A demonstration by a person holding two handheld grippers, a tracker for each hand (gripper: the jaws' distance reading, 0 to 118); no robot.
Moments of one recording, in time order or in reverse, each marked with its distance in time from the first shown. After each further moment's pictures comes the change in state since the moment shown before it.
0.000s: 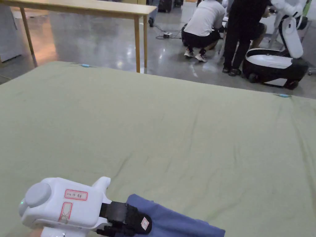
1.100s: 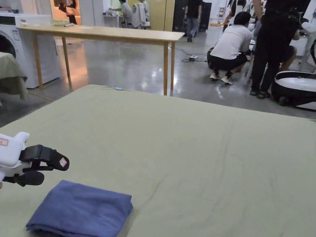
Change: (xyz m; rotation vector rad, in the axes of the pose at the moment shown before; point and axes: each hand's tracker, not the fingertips) left arm -0.054 0.071 0.252 0.366 0.381 0.044; right arm -0.056 0.016 0.044 0.114 -0.056 0.141
